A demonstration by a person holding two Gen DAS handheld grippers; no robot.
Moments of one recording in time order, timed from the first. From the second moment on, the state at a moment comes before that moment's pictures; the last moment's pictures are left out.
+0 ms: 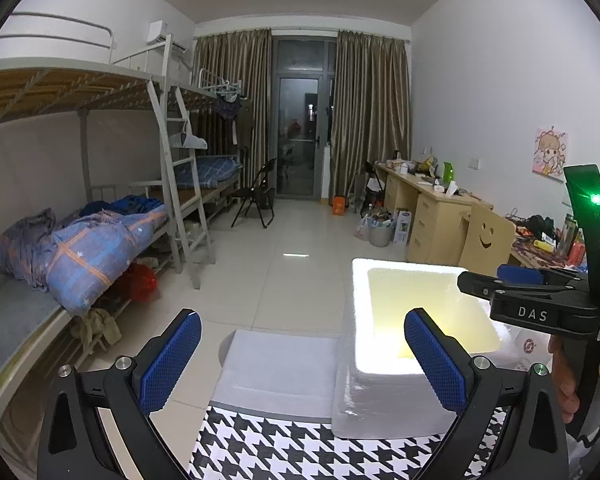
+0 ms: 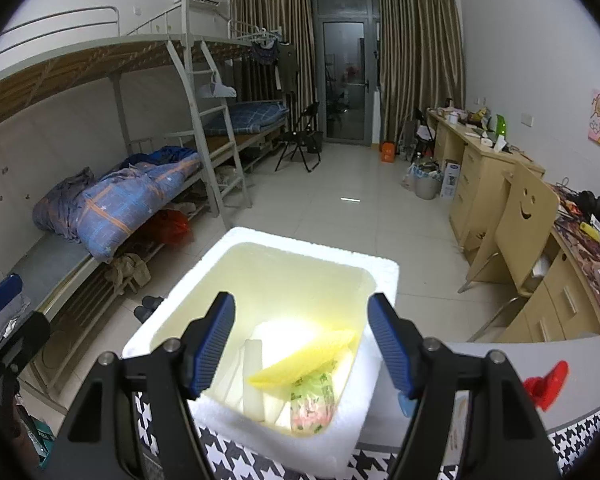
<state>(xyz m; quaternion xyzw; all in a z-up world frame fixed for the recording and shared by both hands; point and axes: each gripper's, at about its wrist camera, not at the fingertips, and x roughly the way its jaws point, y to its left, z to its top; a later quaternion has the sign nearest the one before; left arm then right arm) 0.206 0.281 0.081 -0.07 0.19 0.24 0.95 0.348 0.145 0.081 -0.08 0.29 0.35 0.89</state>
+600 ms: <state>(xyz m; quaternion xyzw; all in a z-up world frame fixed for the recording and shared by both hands) 0.177 0.243 0.111 -0.05 0.17 0.22 0.96 0.284 0.086 0.128 -0.06 0.20 0.33 0.92</state>
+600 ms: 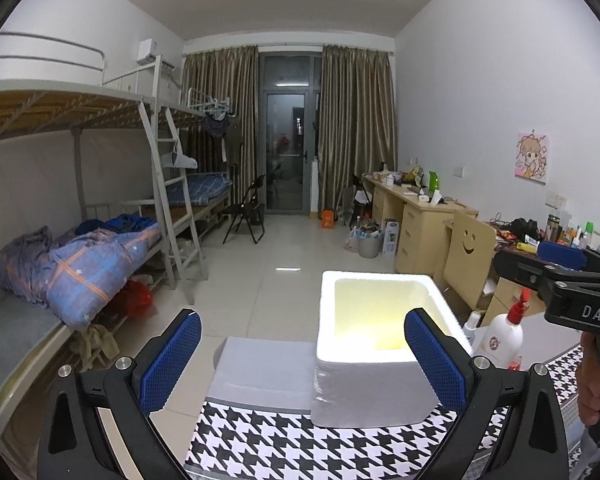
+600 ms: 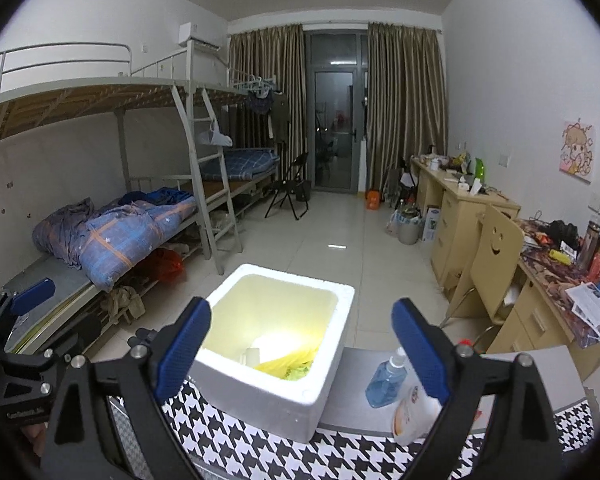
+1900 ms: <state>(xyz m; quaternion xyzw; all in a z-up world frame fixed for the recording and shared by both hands) 0.091 0.134 0.121 -0.01 0.13 0.14 0.98 0.194 -0.030 0.127 -0.03 0.15 0.32 0.93</state>
